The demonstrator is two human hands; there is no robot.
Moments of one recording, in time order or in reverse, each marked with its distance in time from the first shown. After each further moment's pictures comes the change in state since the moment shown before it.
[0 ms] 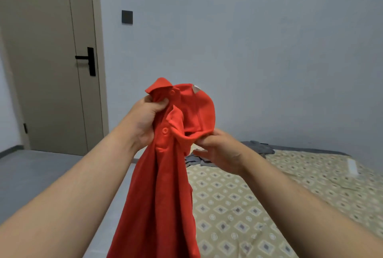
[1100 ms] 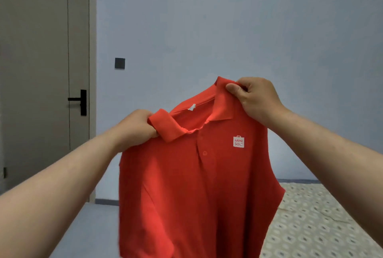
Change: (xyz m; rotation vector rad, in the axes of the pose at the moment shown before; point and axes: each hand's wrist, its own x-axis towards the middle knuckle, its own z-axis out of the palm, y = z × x) left_hand 0.013 0.075 0.051 1.296 -0.061 0.239; right_hand -0.042 -0.203 -0.099 -1.194 0.800 -0.643
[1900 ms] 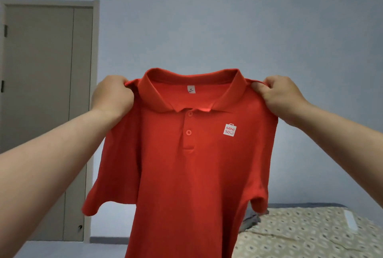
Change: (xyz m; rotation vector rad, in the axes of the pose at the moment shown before) left_hand 0.036 0.084 -0.095 0.263 0.677 0.115; right_hand 0.036 0.013 -0.091 0.080 0.138 0.261
